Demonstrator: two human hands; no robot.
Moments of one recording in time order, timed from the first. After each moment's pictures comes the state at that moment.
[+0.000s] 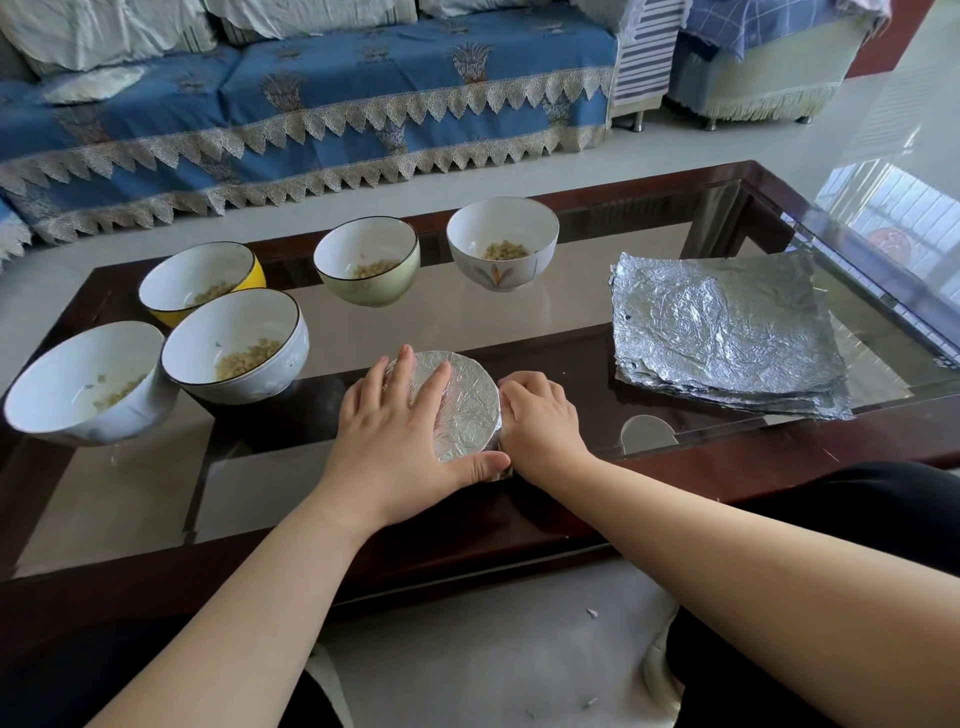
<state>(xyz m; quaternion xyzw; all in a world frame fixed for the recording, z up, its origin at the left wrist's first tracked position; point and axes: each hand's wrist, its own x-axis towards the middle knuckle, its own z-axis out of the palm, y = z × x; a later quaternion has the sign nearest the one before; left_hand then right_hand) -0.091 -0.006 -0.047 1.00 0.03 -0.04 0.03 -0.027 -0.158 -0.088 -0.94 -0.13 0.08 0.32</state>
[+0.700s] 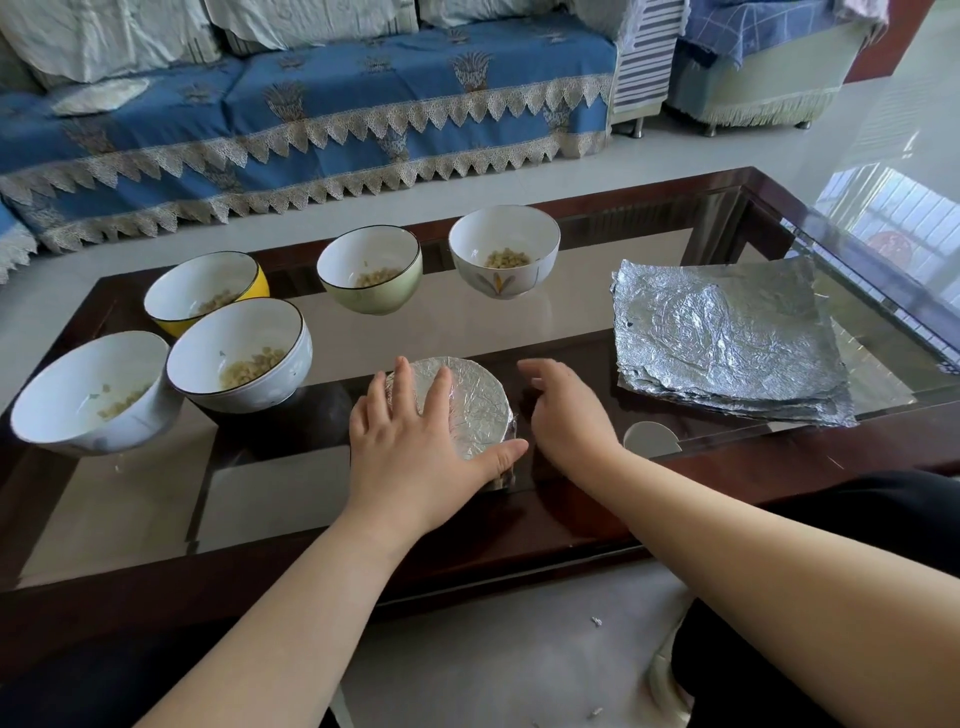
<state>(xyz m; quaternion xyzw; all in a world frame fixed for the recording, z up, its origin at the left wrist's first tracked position) -0.092 -0.030 -0.045 0.99 0.11 -0.02 0.05 -0.009 -0.176 -0.083 -0.91 -0.10 0.04 0.41</state>
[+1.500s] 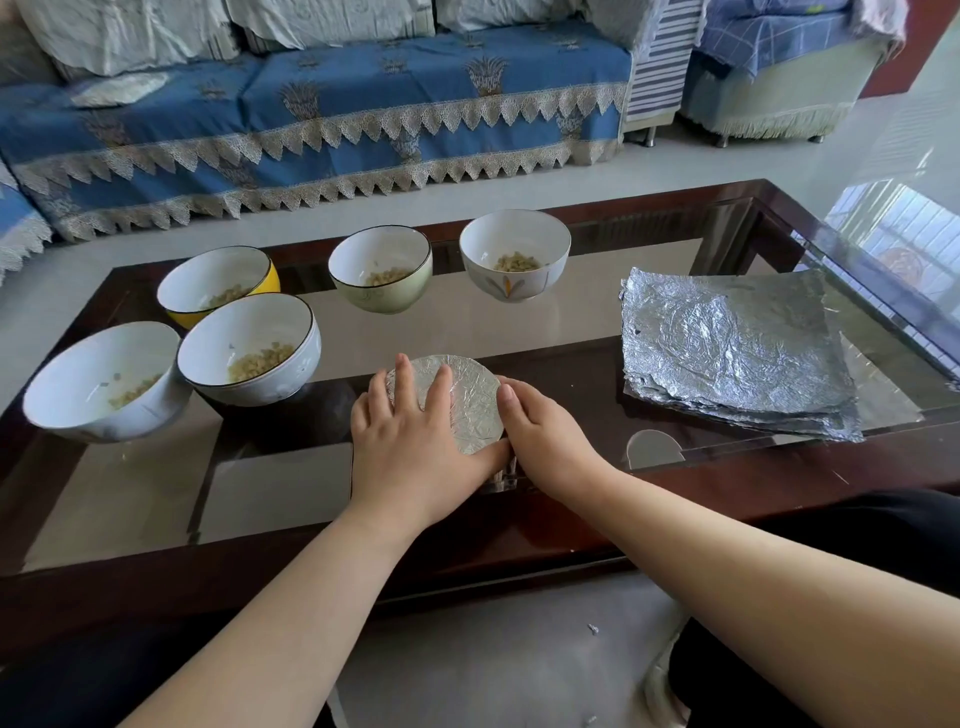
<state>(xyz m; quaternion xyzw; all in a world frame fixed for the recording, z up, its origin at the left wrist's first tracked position) -0.088 -0.026 -0.051 0.99 0.13 0.01 0.04 -0.035 -0.162 -0.069 -0.82 -0.14 0.13 0.54</state>
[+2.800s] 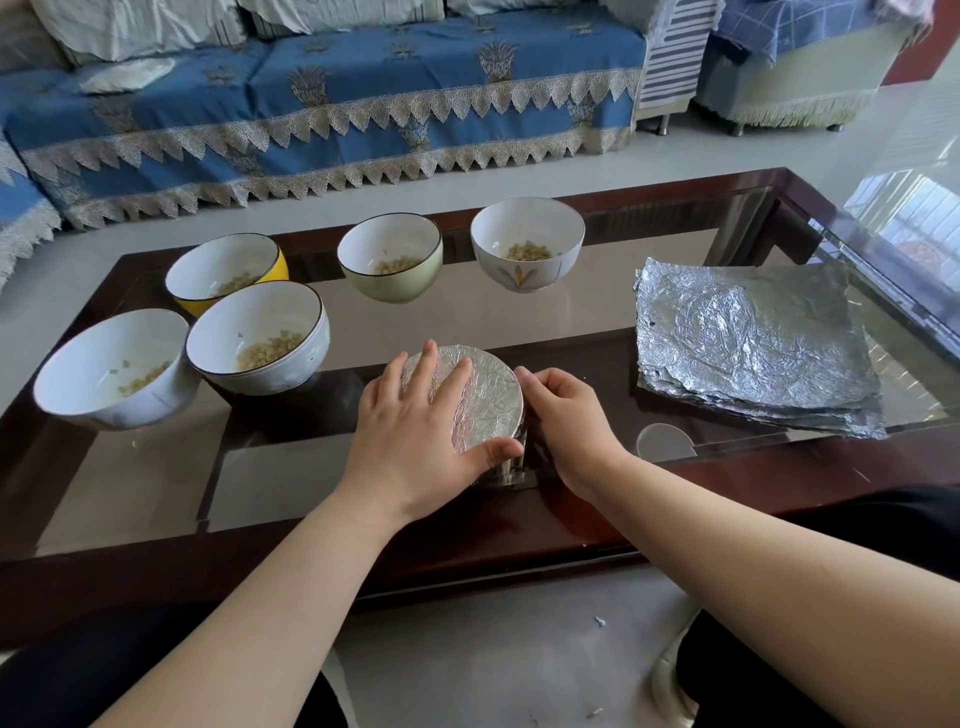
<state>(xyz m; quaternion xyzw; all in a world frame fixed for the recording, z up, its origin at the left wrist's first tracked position) -0.090 -0.007 -0.046 1.00 0.02 0.01 0.03 -0.019 -0.157 -0.089 -0.68 0.02 0.14 0.72</state>
